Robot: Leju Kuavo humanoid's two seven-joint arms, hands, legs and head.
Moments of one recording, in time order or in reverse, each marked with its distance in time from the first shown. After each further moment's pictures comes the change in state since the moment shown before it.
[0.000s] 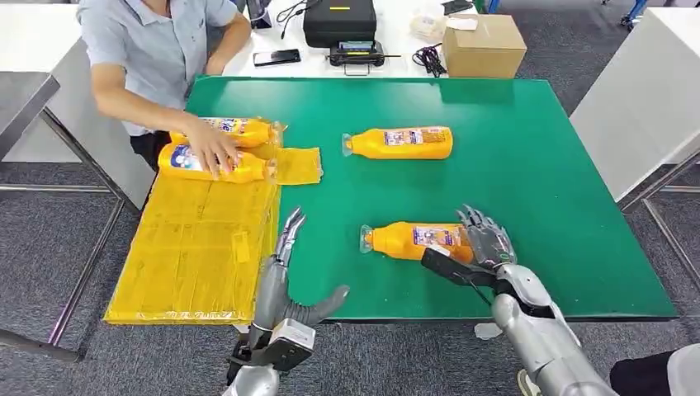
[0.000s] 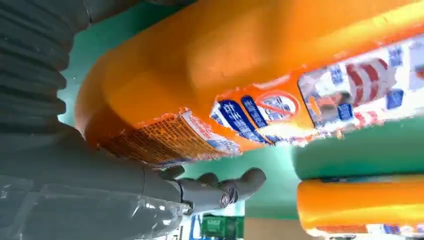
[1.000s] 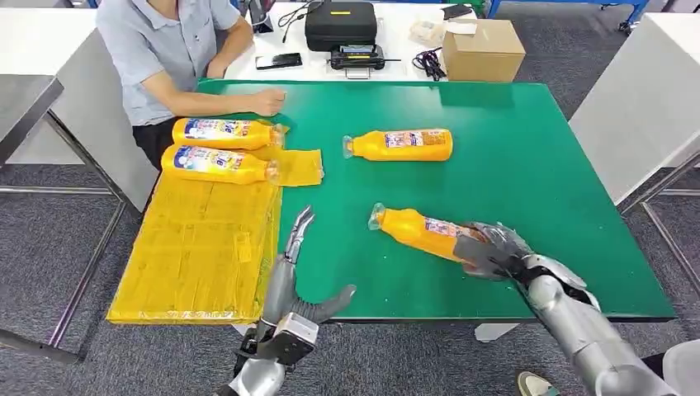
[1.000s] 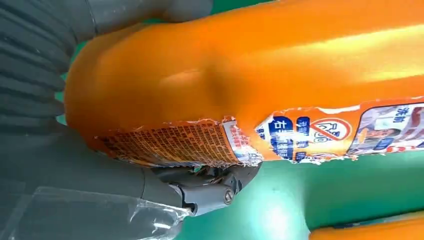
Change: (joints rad) left arm -0.060 0.000 -0.041 0.087 0.109 -0.016 -0.052; right arm -0.073 -0.159 0.095 0.064 -0.422 0.333 -0.132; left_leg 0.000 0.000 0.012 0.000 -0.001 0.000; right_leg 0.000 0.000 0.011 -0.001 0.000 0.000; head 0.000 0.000
